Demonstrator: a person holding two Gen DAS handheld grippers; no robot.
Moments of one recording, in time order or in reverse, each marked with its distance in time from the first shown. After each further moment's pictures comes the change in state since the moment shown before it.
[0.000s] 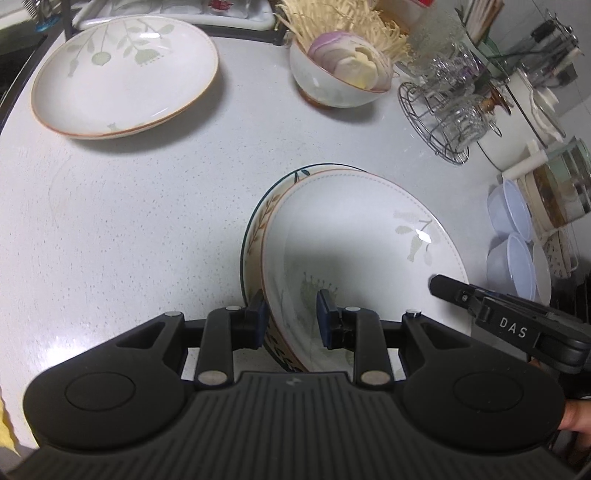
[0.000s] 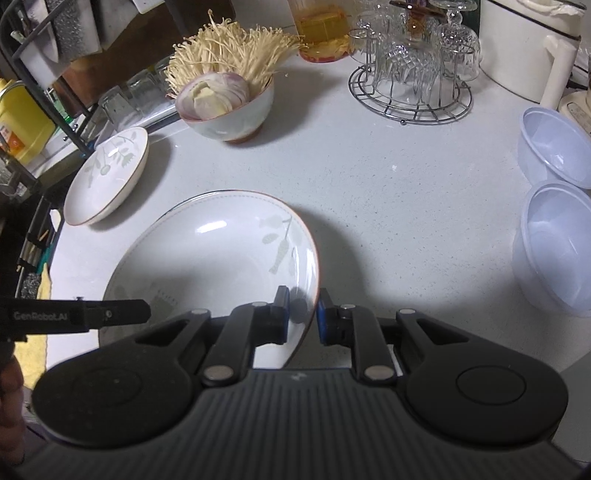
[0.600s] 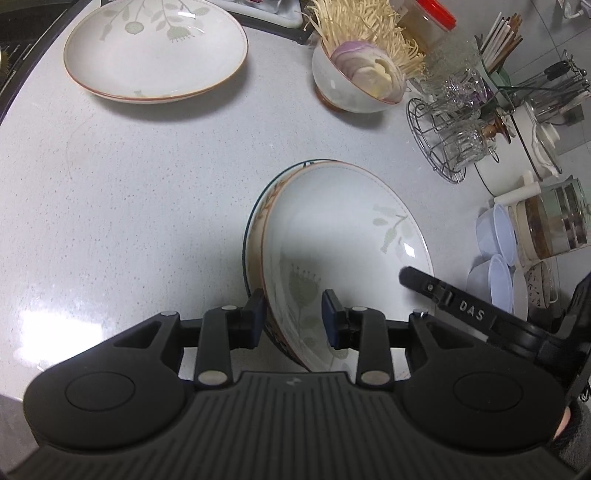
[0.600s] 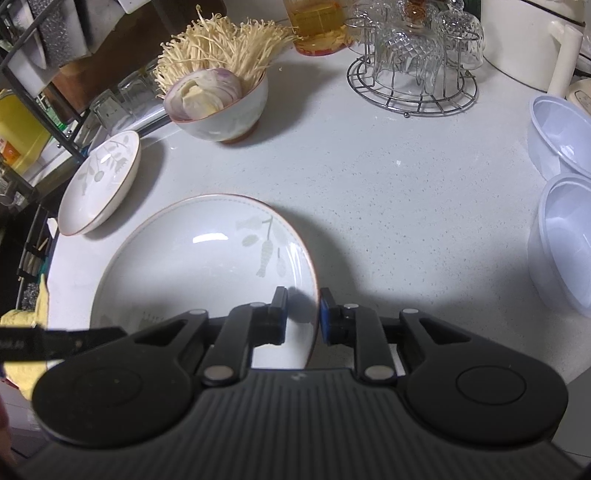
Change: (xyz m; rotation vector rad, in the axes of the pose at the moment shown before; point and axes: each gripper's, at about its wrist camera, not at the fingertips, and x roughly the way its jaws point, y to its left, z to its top) left arm -0.018 0.008 -0.015 -0.133 0.005 -0.043; right arm 0.015 0.000 0.006 0.020 0.006 0.001
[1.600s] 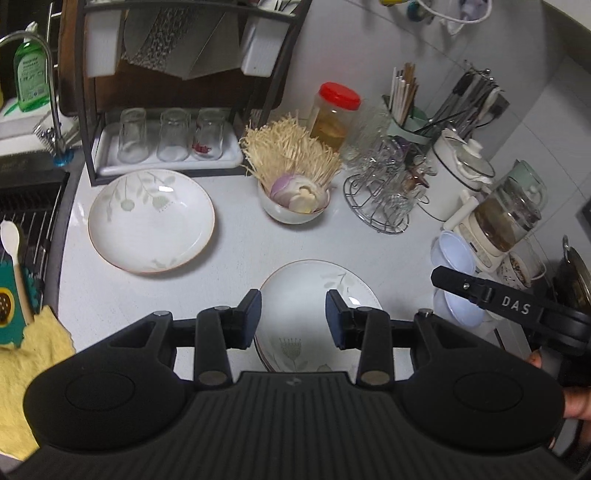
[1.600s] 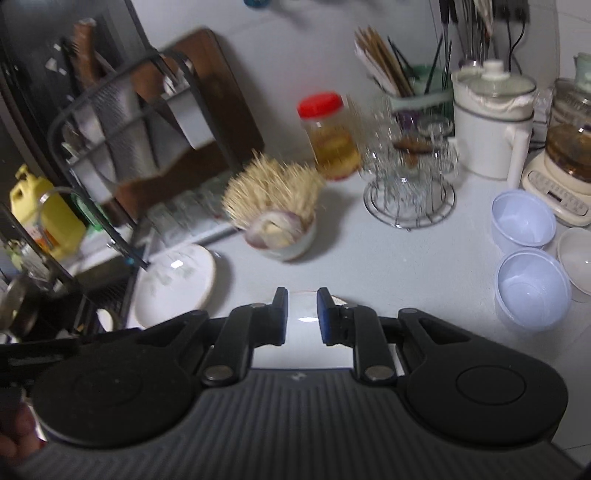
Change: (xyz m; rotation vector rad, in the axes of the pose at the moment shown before) left arm -0.145 -0.028 0.014 0.333 -0.265 -0.021; right arm -0.140 0.072 0.004 0.092 -0.332 0.005
